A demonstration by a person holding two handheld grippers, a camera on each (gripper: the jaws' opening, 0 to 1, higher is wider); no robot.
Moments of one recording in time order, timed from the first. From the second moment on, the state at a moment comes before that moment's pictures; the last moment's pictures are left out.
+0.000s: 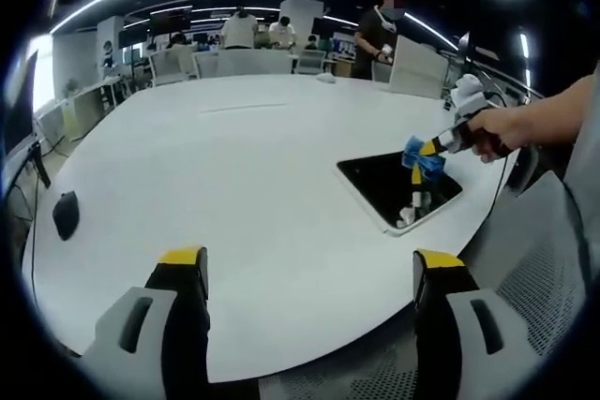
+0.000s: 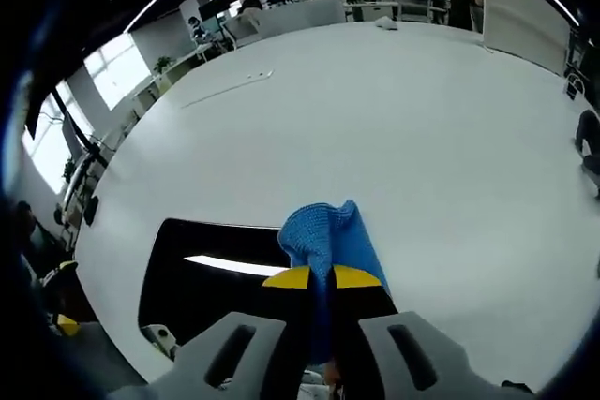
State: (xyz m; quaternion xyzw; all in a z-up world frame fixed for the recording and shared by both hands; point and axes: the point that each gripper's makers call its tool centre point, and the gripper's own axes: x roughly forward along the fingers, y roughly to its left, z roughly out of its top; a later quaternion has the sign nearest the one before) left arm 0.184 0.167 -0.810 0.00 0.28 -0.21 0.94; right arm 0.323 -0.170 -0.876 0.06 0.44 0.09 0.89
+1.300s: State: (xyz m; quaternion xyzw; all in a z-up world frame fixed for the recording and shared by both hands) left arm 0.183 0.165 -0.819 -0.01 0.29 -0.22 0.93; right arm 0.338 -0.080 -0.877 0.05 0.46 0.12 0.88
